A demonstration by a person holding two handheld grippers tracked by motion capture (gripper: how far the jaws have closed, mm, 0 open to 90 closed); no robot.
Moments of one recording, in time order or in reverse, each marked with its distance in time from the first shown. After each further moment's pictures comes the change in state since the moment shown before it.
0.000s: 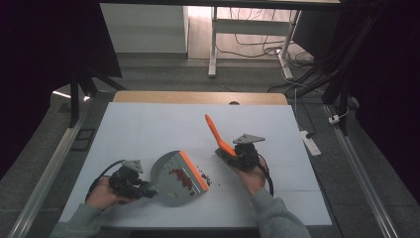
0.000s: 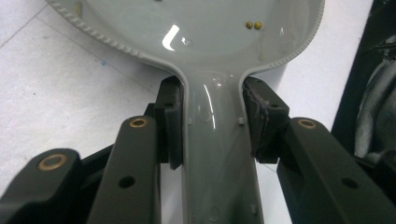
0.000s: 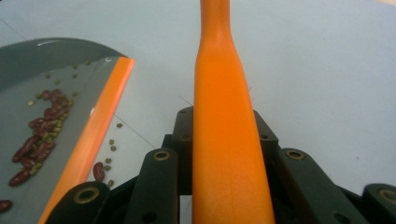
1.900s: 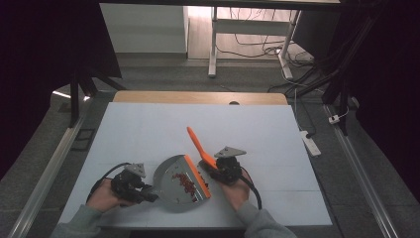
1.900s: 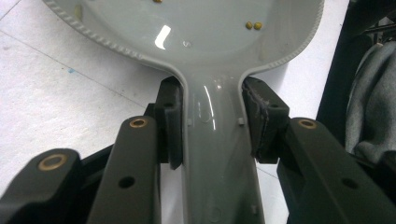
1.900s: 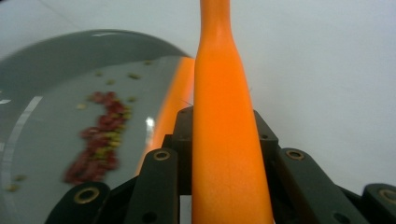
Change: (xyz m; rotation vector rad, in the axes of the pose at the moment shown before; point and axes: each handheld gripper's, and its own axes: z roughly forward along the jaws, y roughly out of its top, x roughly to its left) left arm -0.010 0.005 0.005 0.024 -0.014 0.054; right arm 0.065 -0.014 0.020 0.006 0.062 -0.014
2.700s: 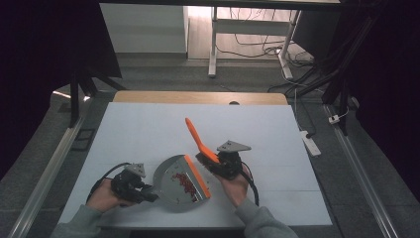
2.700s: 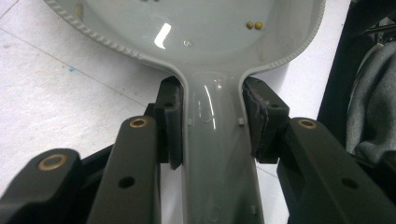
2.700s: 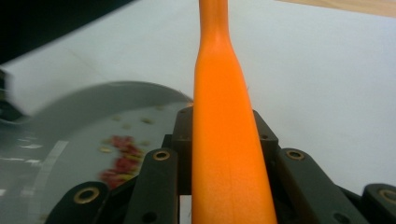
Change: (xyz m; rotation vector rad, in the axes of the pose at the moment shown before) left arm 0.000 0.000 0.000 -0.004 -0.001 -0.006; right arm -0.016 0.017 -0.008 -0.108 0.011 0.001
